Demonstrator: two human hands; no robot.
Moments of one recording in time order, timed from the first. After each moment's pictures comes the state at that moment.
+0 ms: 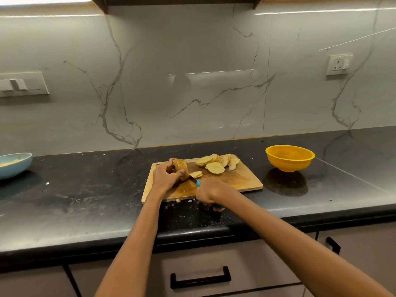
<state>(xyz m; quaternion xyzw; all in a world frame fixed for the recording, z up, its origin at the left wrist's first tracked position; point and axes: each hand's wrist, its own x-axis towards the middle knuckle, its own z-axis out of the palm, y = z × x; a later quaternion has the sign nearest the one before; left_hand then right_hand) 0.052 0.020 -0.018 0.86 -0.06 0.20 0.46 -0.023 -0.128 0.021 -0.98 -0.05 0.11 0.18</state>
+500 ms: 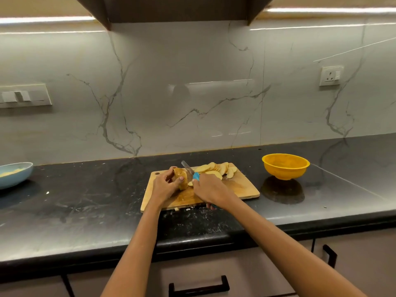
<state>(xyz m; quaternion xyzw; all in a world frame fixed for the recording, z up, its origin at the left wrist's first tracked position) 0.054 0.029 -0.024 0.86 -0.08 0.17 0.47 -0.026 -0.133 0.029 -0.95 -0.10 -0.04 0.30</state>
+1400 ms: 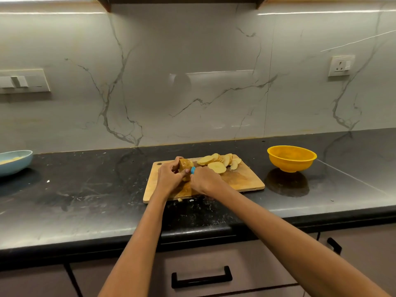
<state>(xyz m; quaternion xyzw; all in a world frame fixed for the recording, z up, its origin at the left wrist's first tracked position) 0.050 0.016 -0.021 0.85 -0.10 0.22 0.47 0.008 -0.109 0.015 -0.98 -0.09 -0.04 0.19</state>
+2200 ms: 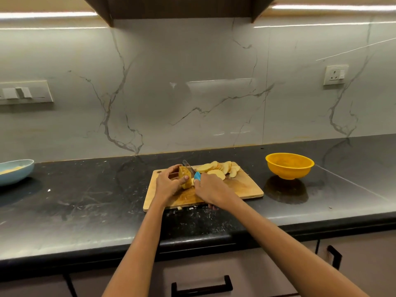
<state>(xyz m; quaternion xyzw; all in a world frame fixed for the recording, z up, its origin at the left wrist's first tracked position) 0.059 0.019 -0.022 0.83 -0.04 0.19 0.52 -0.011 -0.127 0.019 -0.95 -0.10 -0.07 0.27</state>
